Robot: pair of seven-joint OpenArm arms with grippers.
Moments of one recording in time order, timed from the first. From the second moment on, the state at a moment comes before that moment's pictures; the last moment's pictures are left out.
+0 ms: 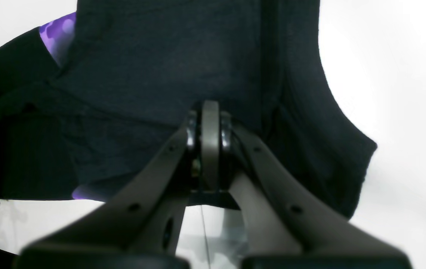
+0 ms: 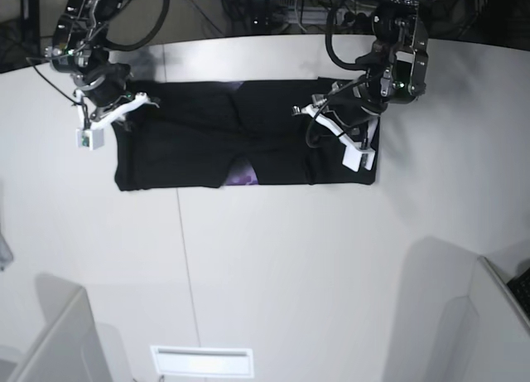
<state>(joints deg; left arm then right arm) 14.7 -11.4 6.0 104.6 -42.0 1.9 52.0 -21.1 0.7 22.7 107.9 27.2 15.6 -53.7</state>
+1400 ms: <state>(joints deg) 8.3 -4.9 7.6 95.6 -41.9 2.0 56.1 -20.2 0.7 22.7 107.9 27.2 15.6 -53.7</state>
